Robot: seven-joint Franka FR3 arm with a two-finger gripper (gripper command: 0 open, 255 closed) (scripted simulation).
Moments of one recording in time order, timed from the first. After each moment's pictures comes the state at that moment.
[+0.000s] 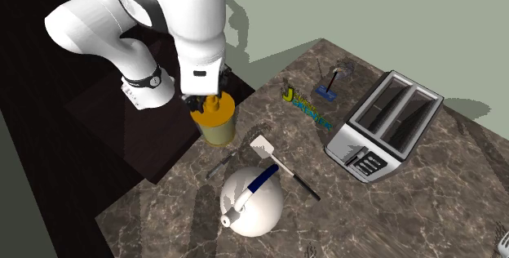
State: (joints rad) arm 0.01 -0.46 0.00 -2.71 0.00 2.09 0.13
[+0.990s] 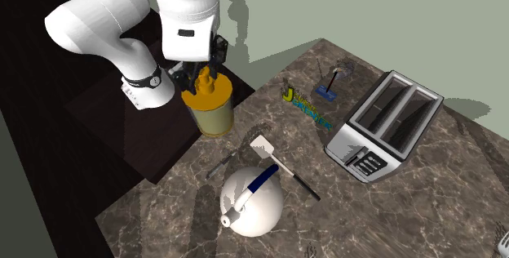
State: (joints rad) arm 0.01 -0.56 0.00 -2.57 0.00 1.85 0.13
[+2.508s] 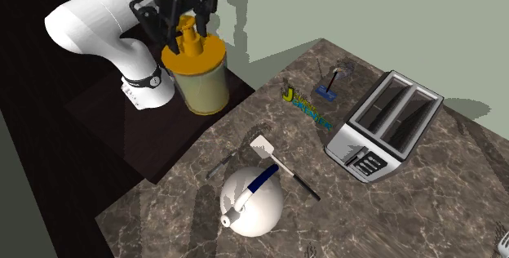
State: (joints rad) arm 0.01 -0.59 0.00 -2.28 0.00 1.53 0.13
